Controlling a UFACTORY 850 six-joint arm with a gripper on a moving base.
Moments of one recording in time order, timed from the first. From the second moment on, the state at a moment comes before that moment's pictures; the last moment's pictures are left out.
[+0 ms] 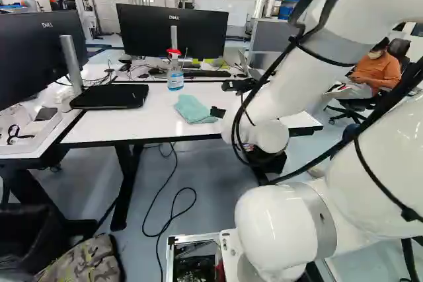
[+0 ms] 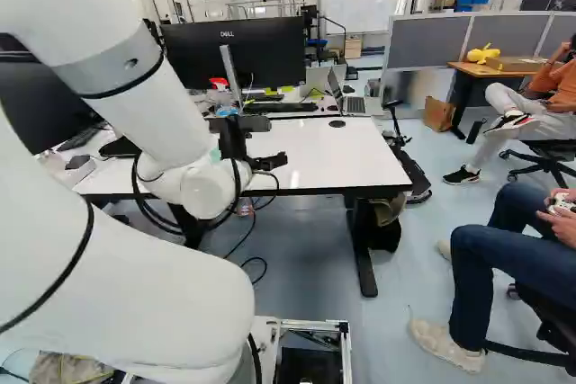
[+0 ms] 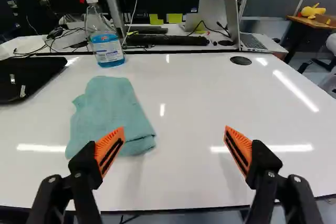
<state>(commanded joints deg) 0.7 15.0 -7.3 0.0 47.0 0.0</state>
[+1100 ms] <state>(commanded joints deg) 0.0 16.0 -5.0 0.0 50.0 0.0</state>
